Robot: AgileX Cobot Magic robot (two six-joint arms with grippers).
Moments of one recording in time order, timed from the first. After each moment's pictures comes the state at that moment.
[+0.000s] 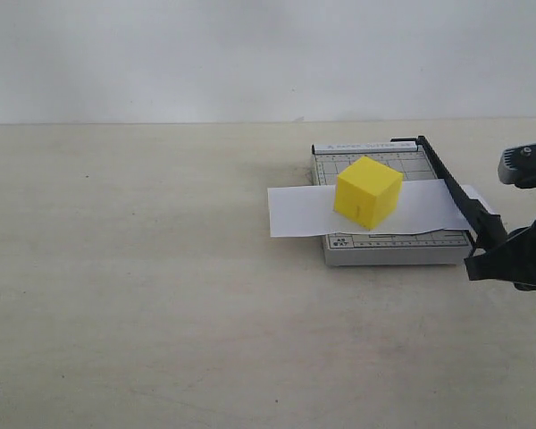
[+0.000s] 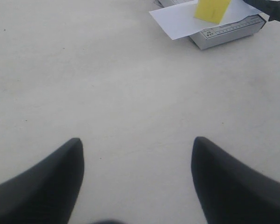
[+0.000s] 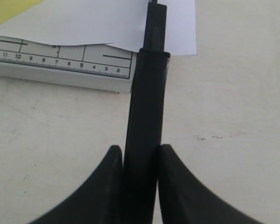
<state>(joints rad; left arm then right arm) -0.60 0.34 -0.52 0.24 0.91 0.20 0.19 1.39 -0.53 -0.26 0.20 0.22</state>
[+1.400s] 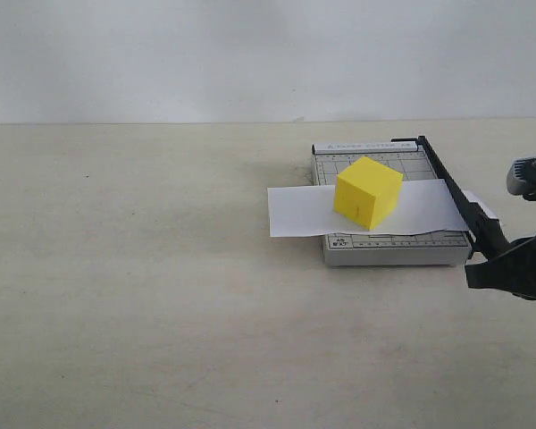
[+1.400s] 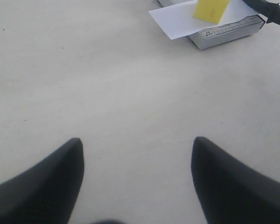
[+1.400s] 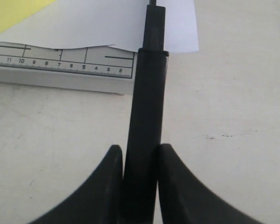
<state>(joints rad) -0.60 0.34 -0.52 0.24 0.91 0.20 0.18 1.38 -0.45 -0.22 0.07 0.22</state>
